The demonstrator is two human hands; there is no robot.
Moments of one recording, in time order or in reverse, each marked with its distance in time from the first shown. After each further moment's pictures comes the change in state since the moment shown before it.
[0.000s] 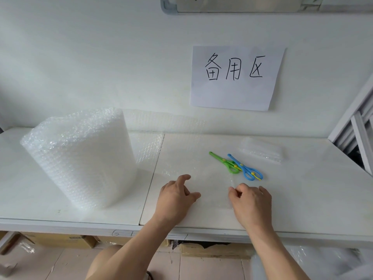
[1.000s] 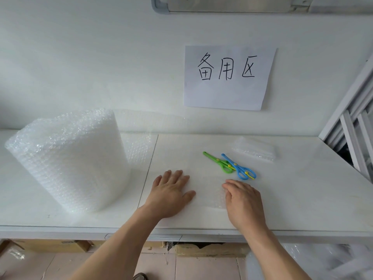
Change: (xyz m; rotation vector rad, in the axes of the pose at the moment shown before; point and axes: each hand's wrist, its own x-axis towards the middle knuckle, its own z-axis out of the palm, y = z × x) left_hand 0.031 -0.021 0.006 0.491 -0.317 0.110; right_hand 0.001 0.011 0.013 -0.033 0.045 -0.206
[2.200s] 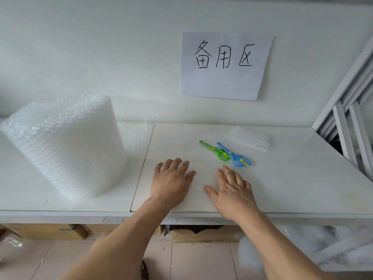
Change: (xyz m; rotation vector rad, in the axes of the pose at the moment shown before) left_hand -0.010 0.026 0.005 0.107 0.266 -0.017; right_hand -0.004 -0.027 -0.035 -0.132 -0.611 0.099
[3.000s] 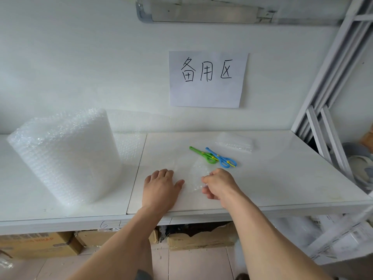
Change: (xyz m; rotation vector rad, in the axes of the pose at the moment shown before) left_hand -0.018 0.000 0.000 -0.058 0.057 -0.101; right_hand -0.006 -0.018 -0.038 1.119 0.004 0.401
